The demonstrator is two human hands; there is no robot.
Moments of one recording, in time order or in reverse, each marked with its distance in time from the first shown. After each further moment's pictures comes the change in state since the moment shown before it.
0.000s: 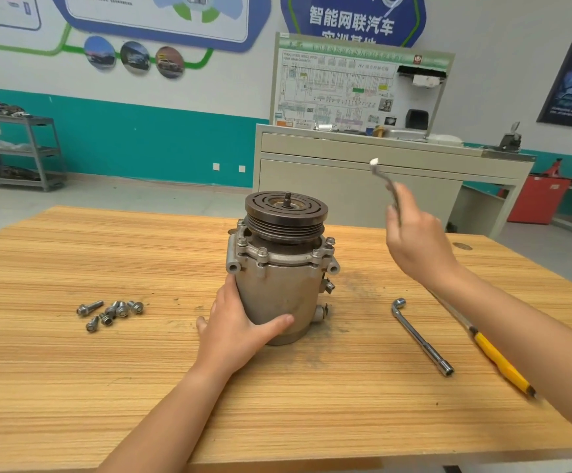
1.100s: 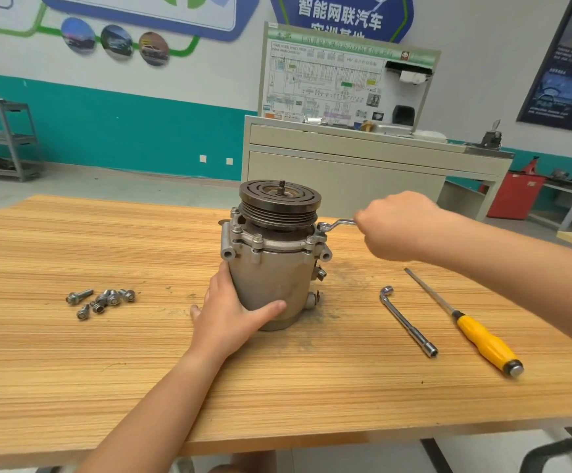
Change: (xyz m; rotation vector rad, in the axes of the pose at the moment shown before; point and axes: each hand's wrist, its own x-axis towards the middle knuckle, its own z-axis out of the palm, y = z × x) left_hand 0.003 -0.004 0.000 0.016 -0.009 -0.002; right_hand 0.015 -0.054 -0.036 -0.917 -0.667 -0.308
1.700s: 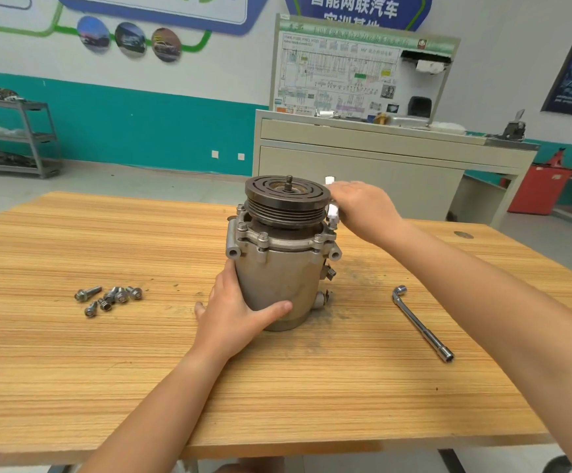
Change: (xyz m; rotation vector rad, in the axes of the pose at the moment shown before) left_hand 0.000 -0.002 -0.002 0.007 -0.013 0.008; right_hand 0.083 -0.013 0.063 0.525 0.580 -0.035
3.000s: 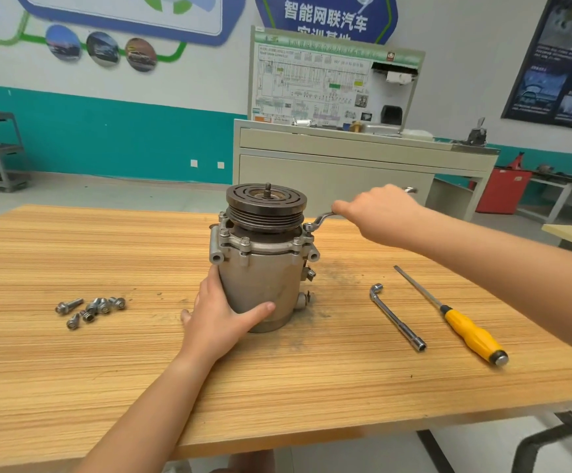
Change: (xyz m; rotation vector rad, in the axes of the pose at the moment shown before) left_hand 0.001 0.000 0.001 -0.011 0.022 0.013; right_hand -0.029 0.009 -0.060 -0.484 -0.321 -0.056
